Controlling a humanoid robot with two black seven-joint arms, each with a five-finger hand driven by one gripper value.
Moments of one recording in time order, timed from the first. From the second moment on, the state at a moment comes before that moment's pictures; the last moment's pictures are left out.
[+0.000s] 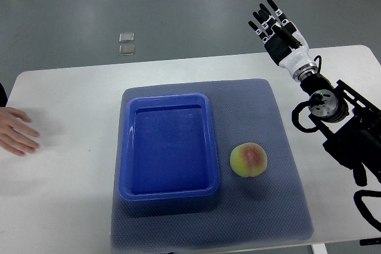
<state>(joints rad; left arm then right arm) -0.01 0.00 -0.05 -0.23 0.00 -0.02 0.13 0.72 -0.12 1.02 0.69 -0.12 0.32 0.27</state>
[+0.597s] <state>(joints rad) -0.01 0.00 -0.05 -0.23 0.00 -0.02 0.13 0.78 -0.20 0.90 0.75 -0.29 0.32 0.25</state>
